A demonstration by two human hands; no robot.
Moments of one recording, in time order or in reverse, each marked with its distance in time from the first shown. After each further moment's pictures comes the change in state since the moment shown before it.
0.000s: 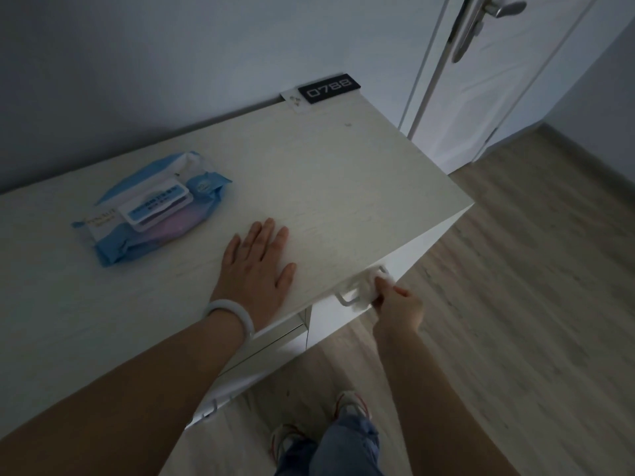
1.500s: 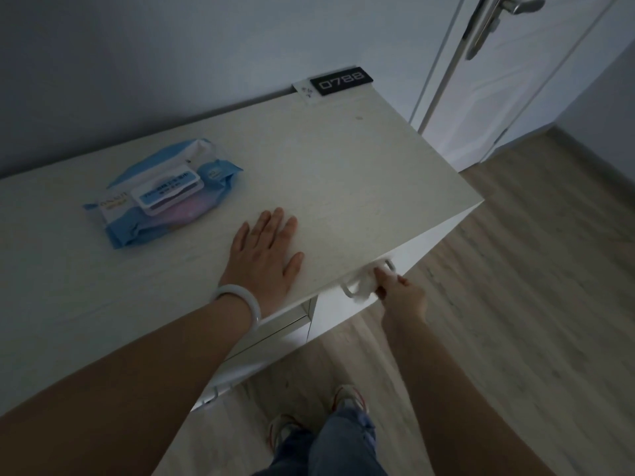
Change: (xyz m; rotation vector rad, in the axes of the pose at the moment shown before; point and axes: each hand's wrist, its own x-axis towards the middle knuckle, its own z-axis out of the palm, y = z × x) left_hand 0.001 -0.002 0.003 0.007 -0.008 -0.005; right_hand 0.007 0.001 -0.001 -0.059 -0.134 -0.061
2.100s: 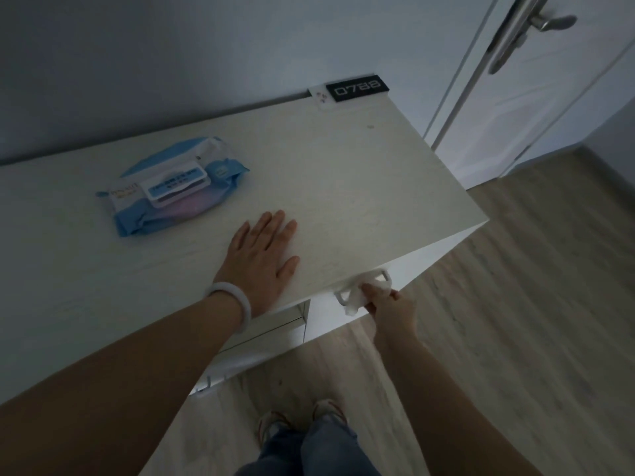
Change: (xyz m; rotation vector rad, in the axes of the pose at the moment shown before) left_hand -0.001 0.002 -0.004 -0.001 -0.029 -0.015; right_hand 0.007 0.000 -0.009 0.003 -0.172 0.035
